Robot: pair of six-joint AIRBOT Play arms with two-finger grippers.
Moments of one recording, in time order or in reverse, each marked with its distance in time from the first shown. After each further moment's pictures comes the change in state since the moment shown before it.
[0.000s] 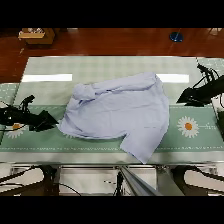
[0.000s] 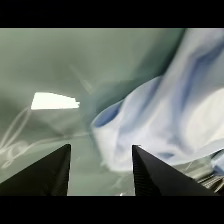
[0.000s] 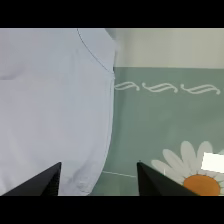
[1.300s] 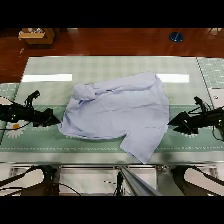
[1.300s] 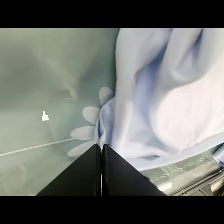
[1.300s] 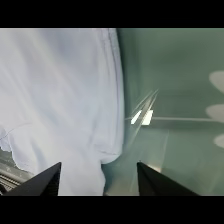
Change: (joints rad) left arm -0.089 0.055 -0.001 -0.036 0.003 0.027; right arm -0.179 0.122 -0.528 0.259 -0.069 -0.096
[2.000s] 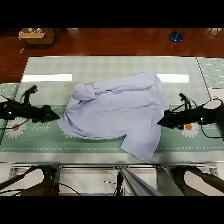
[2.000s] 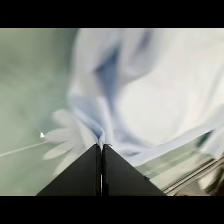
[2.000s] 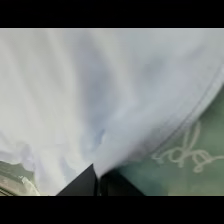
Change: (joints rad) left arm 0.011 0.055 0.051 -0.089 -0.059 0.073; right arm 0.266 0.072 -0.019 0.097 -0.160 0.101
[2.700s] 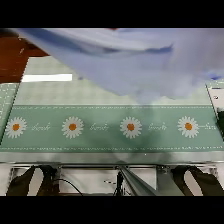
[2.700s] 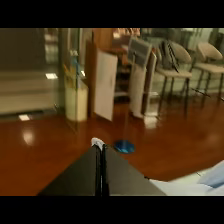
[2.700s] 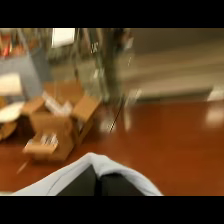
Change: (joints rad) left arm 0.106 0.613 0.828 -0.415 0.265 0.018; right arm -0.004 0.488 1.009 -0.077 -0.222 0.132
